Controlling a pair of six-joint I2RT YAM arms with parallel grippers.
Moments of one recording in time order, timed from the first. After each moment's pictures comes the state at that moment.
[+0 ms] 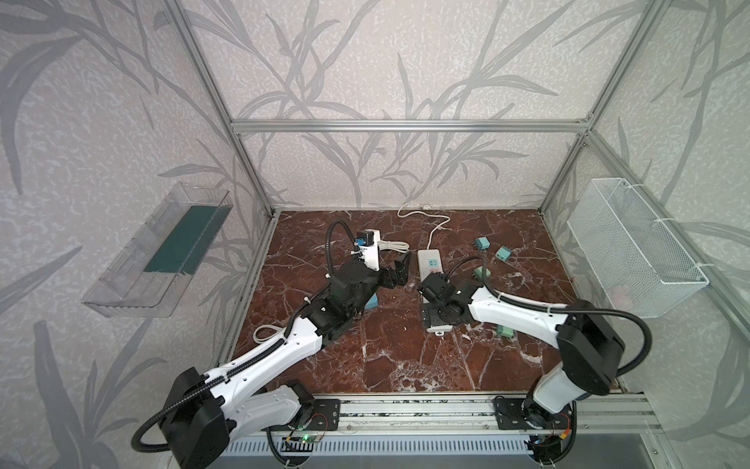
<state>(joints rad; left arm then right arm) -0.73 1.11 0.79 0.19 -0.22 -0.38 0.84 1.55 1.06 -0.78 0.27 0.74</state>
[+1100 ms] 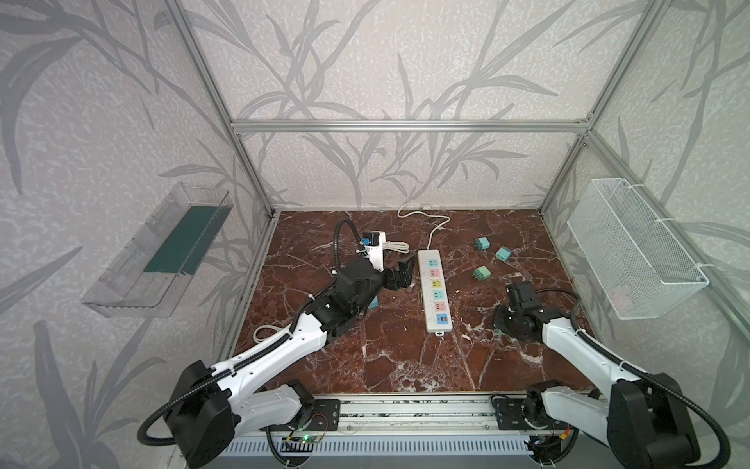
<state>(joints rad) -0.73 1.16 0.82 0.15 -0.14 -0.45 0.18 1.14 0.53 -0.54 0.04 0.61</state>
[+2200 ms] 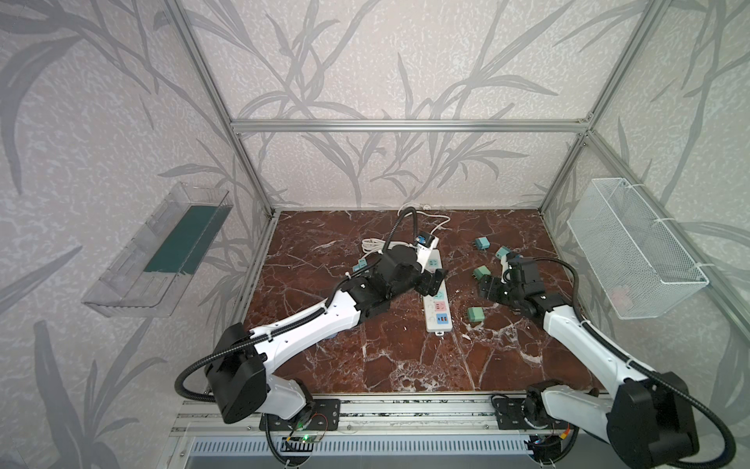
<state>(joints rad) -0.91 1.47 1.16 -0.13 -0.05 -0.14 0.18 1.12 0.68 -0.35 -0.08 0.51</state>
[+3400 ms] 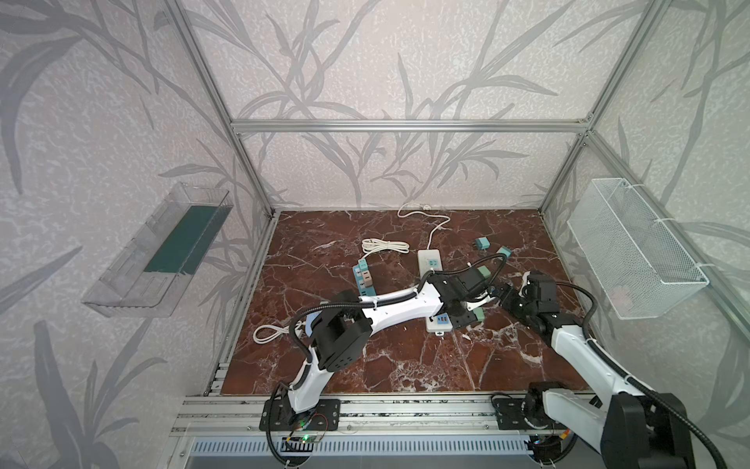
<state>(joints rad) -1.07 2.09 1.71 -0.69 -0.04 0.22 0.02 1.05 0.48 -0.23 -0.14 0.67</state>
